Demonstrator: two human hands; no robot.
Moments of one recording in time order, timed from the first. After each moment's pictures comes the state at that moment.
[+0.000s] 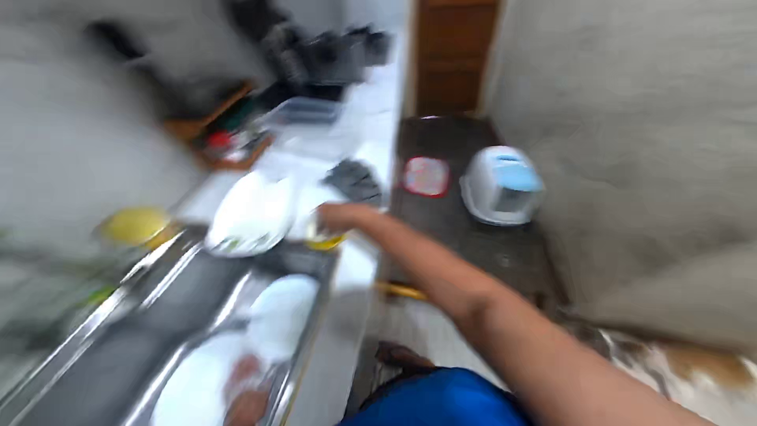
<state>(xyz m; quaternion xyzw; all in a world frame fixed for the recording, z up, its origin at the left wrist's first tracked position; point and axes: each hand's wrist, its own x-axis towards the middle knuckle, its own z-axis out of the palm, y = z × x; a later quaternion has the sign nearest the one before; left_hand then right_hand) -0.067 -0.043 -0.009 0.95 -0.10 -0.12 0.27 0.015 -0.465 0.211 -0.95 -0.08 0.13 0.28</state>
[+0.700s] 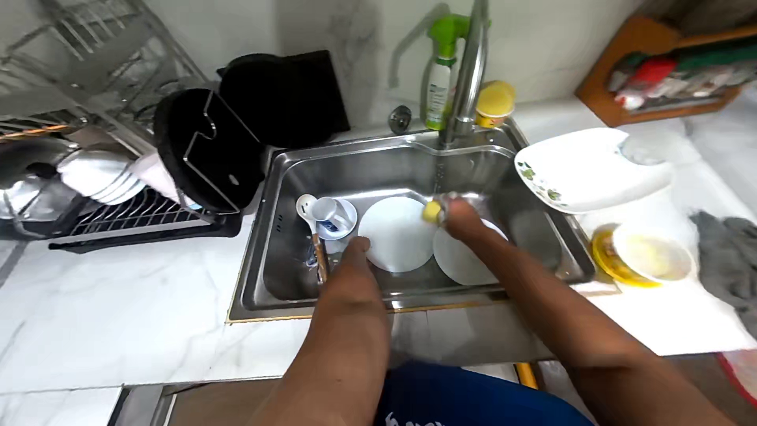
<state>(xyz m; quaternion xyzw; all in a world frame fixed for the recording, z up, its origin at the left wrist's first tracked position) -0.091 0.015 0.058 0.63 0.61 -0.11 0.48 0.046 -0.192 0.124 -0.91 -0.34 0.16 0.21</state>
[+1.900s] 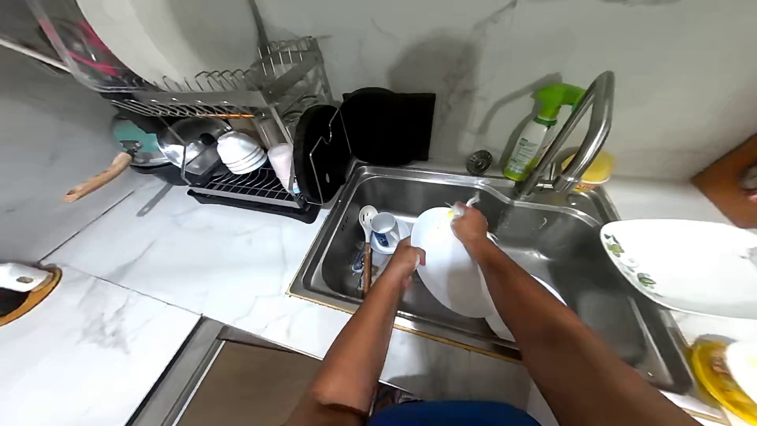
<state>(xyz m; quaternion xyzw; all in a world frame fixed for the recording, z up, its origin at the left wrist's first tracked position) -0.141 -0.005 0.166 0.62 0.36 0.11 0.69 0.060 -0.055 0.129 -0.90 -0.33 0.10 0.28</state>
